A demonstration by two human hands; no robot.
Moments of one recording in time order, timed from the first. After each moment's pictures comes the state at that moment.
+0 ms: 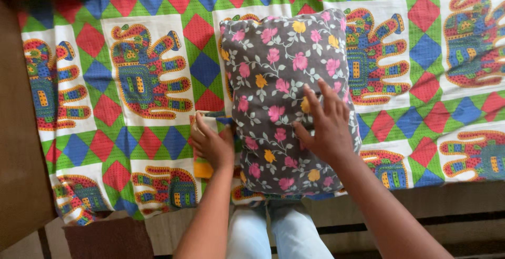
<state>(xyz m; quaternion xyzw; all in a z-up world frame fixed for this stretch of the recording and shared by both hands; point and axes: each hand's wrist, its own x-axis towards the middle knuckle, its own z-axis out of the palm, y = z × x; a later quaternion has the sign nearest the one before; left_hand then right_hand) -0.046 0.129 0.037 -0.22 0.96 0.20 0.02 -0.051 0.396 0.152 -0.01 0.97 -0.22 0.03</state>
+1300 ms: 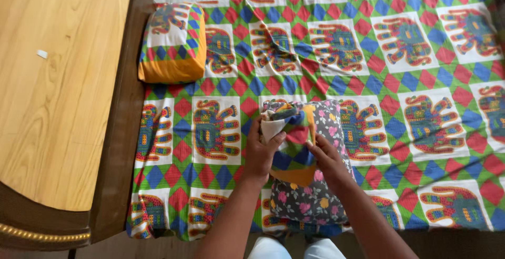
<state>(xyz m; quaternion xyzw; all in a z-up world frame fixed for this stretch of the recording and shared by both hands) -0.126 0.141 0.361 -0.05 0.56 0.83 0.09 -0.077 0.336 0.315 0.20 0.60 -0.76 0.15</state>
